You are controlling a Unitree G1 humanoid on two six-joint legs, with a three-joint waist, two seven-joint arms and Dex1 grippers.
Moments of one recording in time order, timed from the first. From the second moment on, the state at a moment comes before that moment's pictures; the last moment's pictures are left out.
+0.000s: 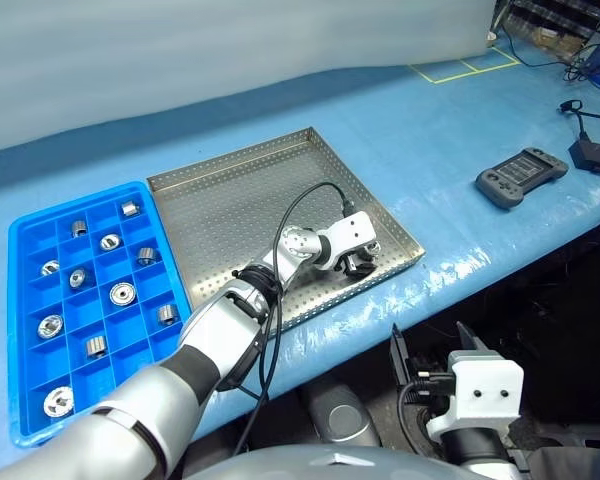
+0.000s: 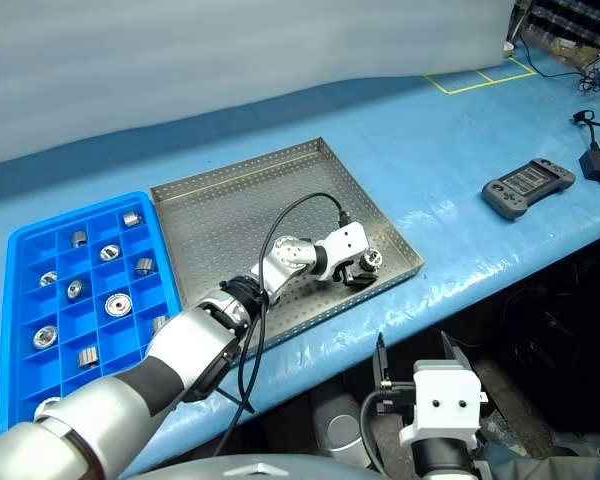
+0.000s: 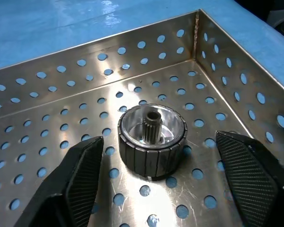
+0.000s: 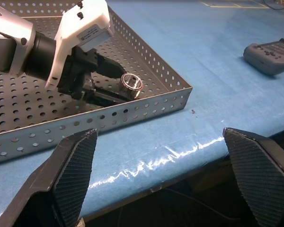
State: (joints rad) left arm -1.01 -0.14 -0.37 1.25 0.14 -0.17 -0.68; right arm 1.03 -0.06 0.29 -1.00 -0.21 0.16 -0.01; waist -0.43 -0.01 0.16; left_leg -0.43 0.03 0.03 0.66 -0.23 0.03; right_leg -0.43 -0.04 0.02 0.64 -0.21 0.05
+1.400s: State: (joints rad) left arm -0.59 0.18 -0.17 0.14 -0.12 0.07 -0.77; right arm 0.10 -0.25 0.14 -0.93 -0.15 0.80 0.48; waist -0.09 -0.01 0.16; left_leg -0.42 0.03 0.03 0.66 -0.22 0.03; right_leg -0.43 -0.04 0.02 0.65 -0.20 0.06
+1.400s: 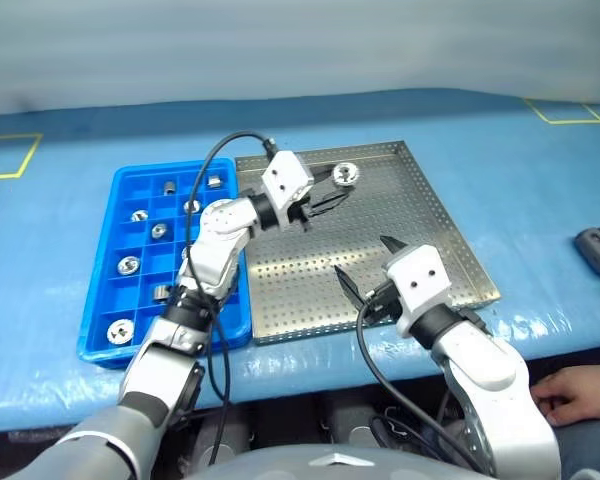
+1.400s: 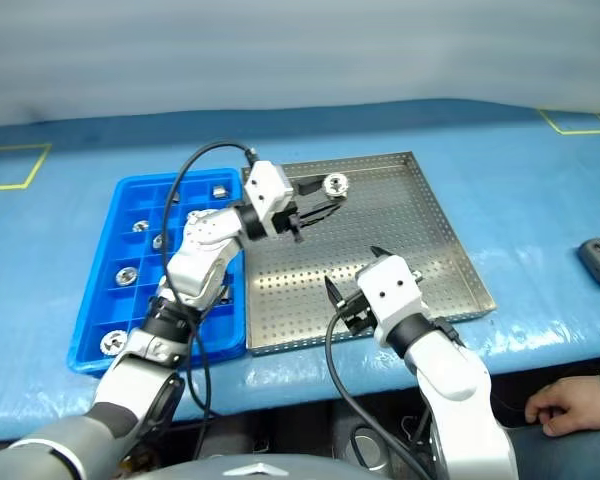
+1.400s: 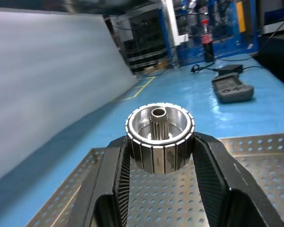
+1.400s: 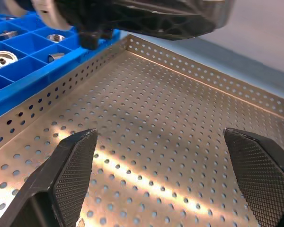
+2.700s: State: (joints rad) left arm 0.15 0.61 0.08 -0.64 -0.30 0.65 -0.65; right arm -0.11 -0.39 0.28 -0.67 0.10 0.70 0.57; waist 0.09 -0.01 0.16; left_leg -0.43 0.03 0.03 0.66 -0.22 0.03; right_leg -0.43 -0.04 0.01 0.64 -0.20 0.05
